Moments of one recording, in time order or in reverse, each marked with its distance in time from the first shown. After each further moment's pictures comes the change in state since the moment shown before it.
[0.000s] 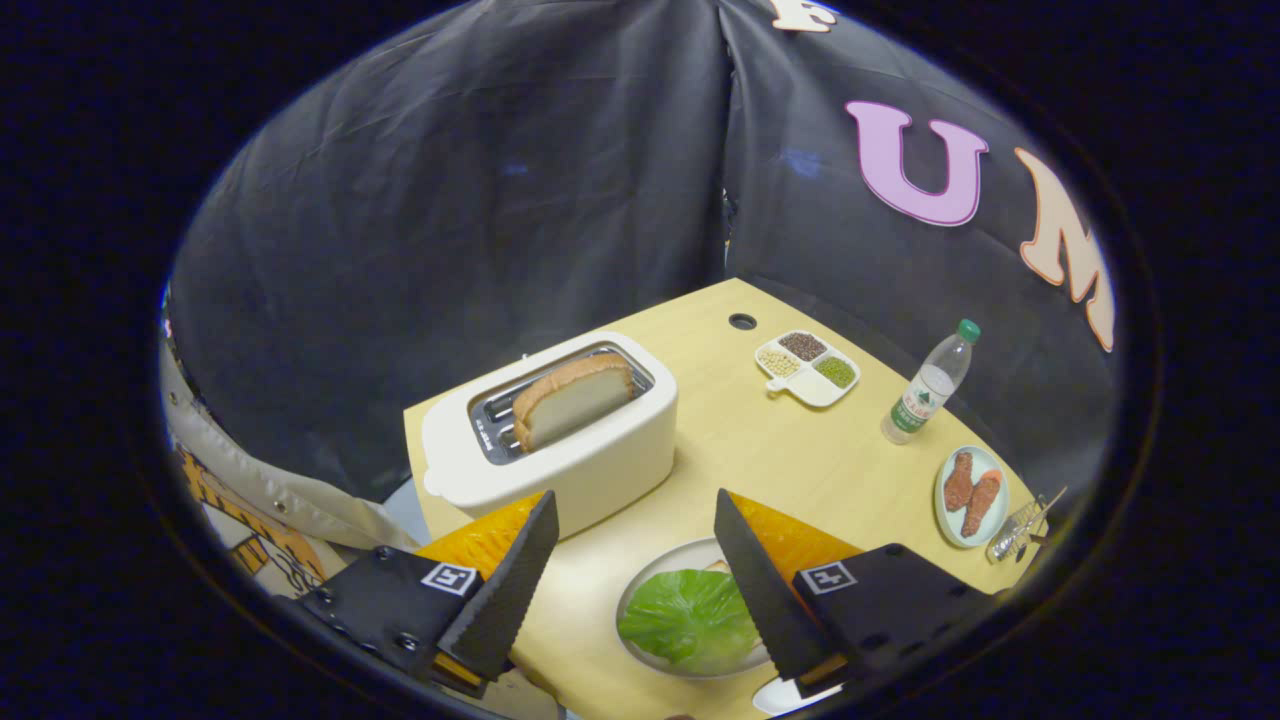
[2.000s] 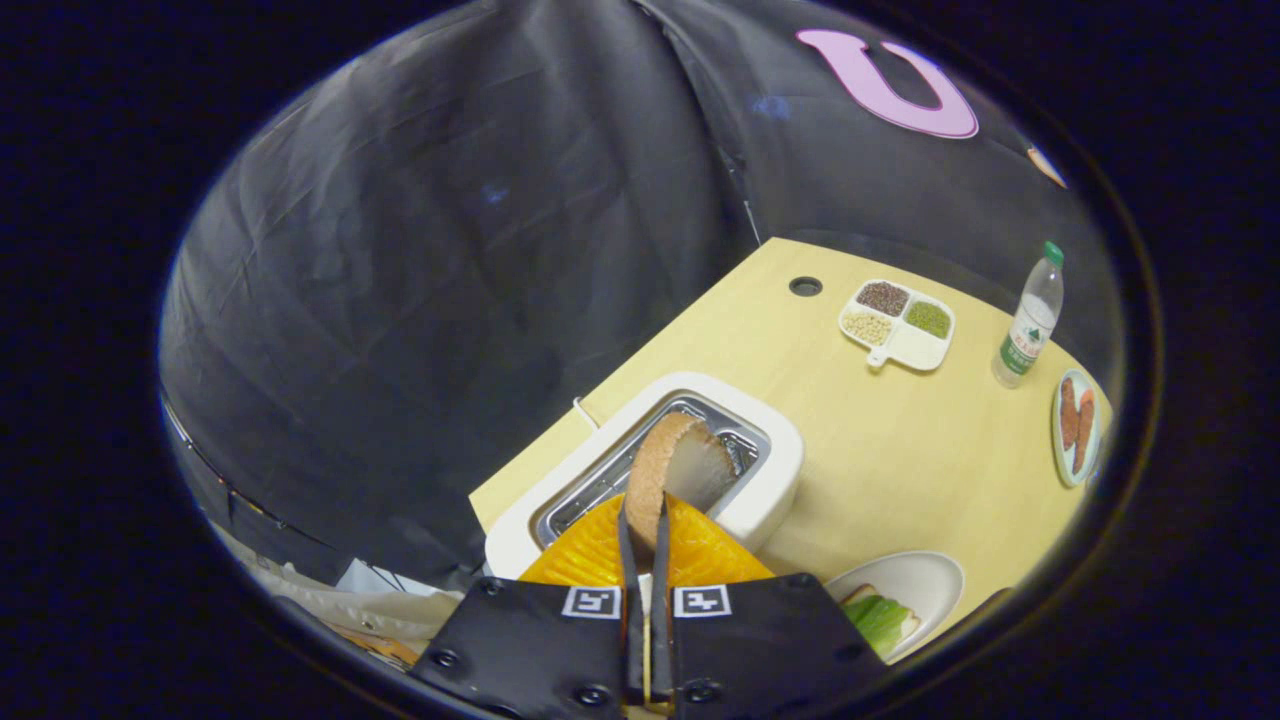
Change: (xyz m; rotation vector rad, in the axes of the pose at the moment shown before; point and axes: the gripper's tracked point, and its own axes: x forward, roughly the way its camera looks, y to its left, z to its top) arm 0.081 0.068 0.037 0.283 0.052 0.170
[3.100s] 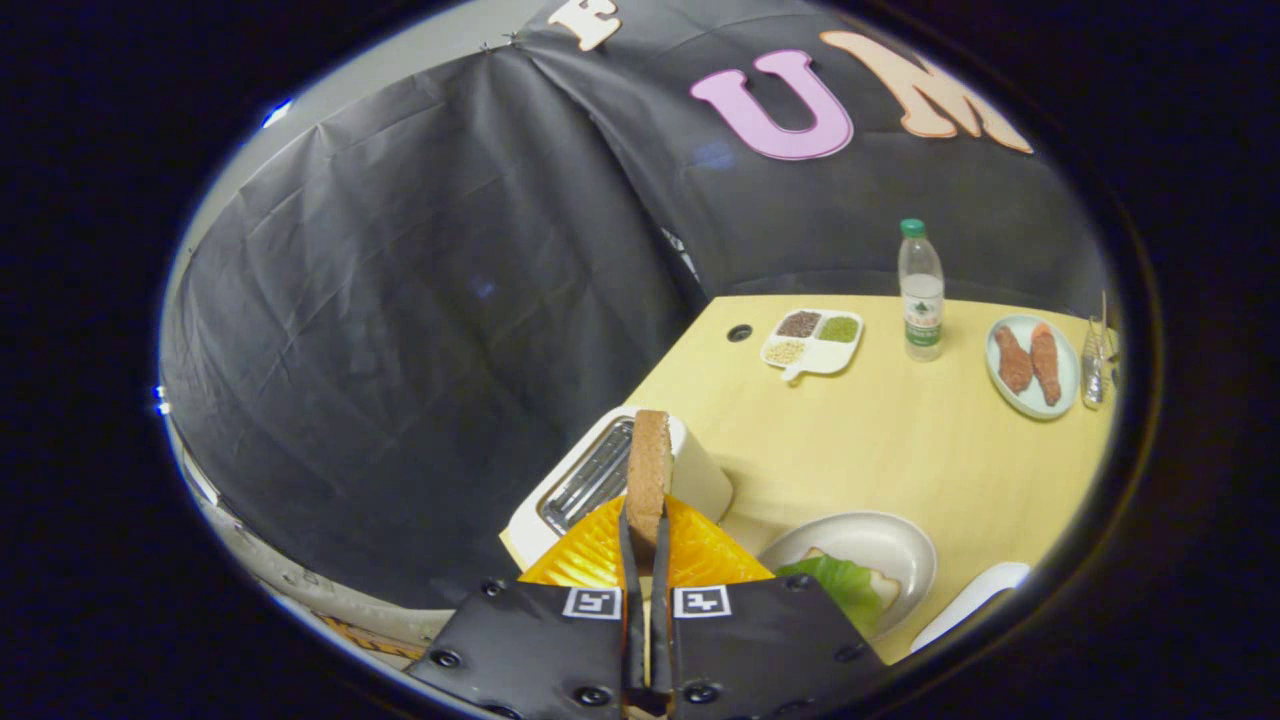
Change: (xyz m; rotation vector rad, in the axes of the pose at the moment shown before) arm -0.121 -0.073 -0.015 0.206 -0.230 -0.011
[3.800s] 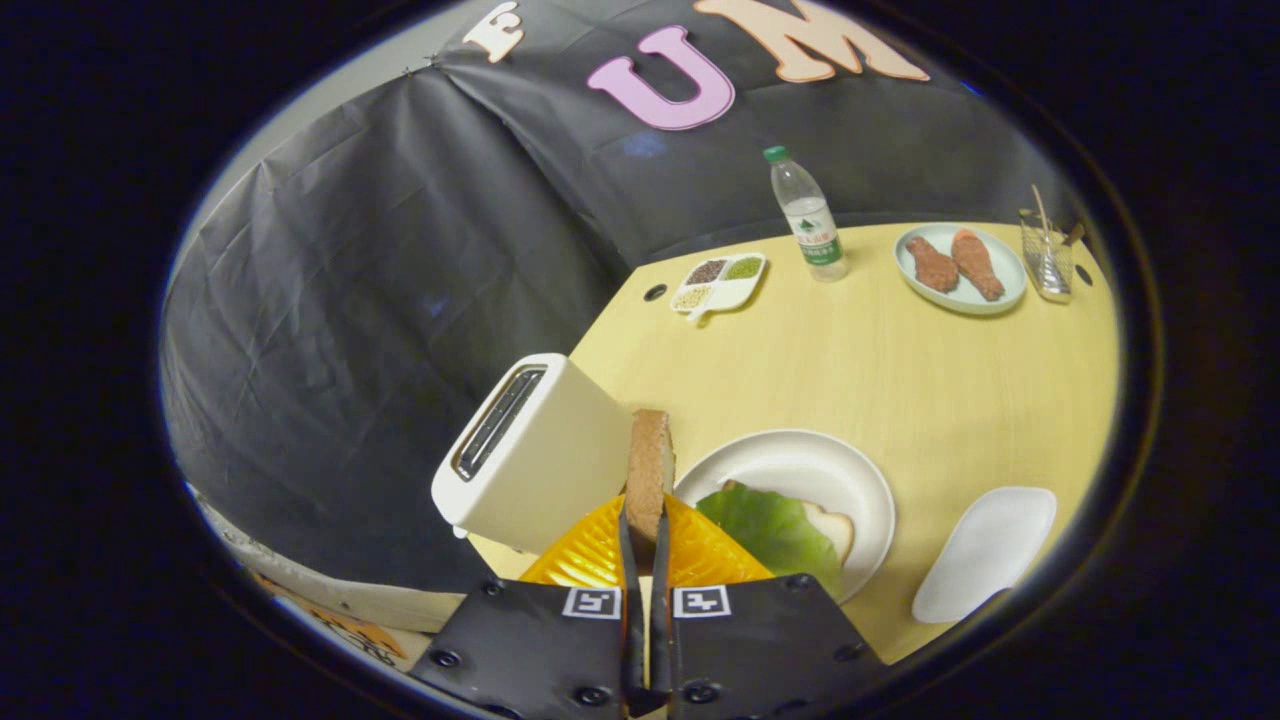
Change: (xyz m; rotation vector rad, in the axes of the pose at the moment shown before) arm -0.017 -0.082 -0.074 0.157 0.026 -0.094
